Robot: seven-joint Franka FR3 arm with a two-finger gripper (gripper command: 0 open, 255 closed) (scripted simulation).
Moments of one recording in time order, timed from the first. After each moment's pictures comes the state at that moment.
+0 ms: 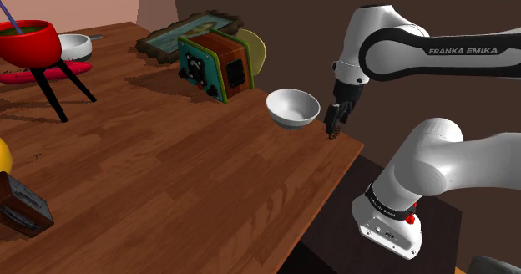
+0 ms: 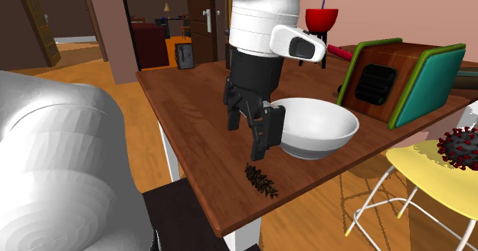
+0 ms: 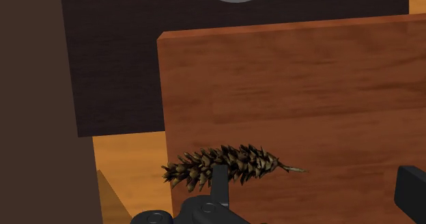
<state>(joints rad) -0.05 -0.99 -0.05 -2.87 0.04 1.78 -0.02</state>
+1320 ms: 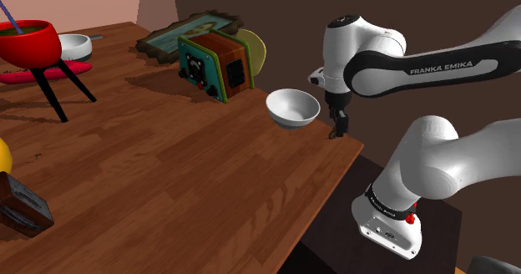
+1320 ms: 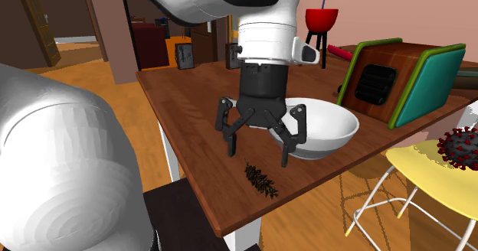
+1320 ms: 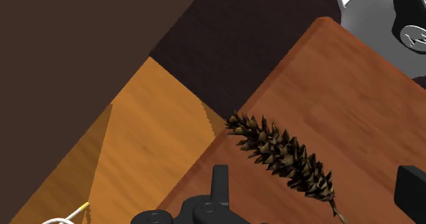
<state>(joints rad) 0.13 -0.84 -0.08 -2.84 -0.25 1.80 -0.55</state>
